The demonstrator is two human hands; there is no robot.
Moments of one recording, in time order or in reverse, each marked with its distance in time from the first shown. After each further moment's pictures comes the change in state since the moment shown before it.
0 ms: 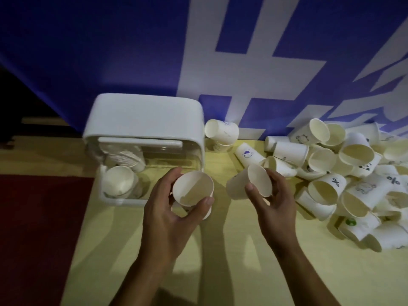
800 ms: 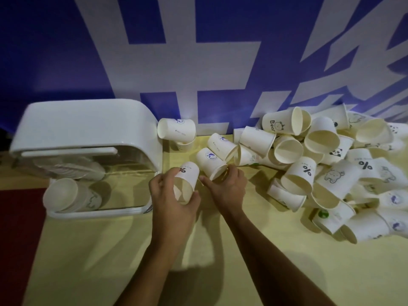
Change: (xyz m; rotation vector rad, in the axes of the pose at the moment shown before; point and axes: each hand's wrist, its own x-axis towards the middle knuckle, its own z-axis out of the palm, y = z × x) left_hand 0.010 -0.028 0.136 0.376 0.041 -0.065; right_hand 0.083 0.112 0.024 -0.429 0.005 0.169
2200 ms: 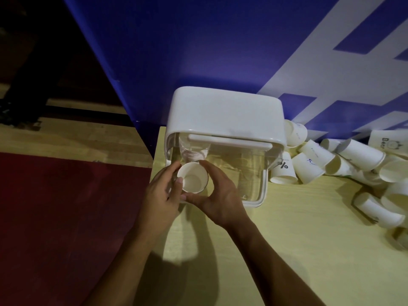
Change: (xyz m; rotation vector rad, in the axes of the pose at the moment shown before) left_hand 0.088 -0.184 -0.240 -0.095 -0.093 0.092; right_hand -0.159 -0.198 0.143 0.055 -0.413 -0.524
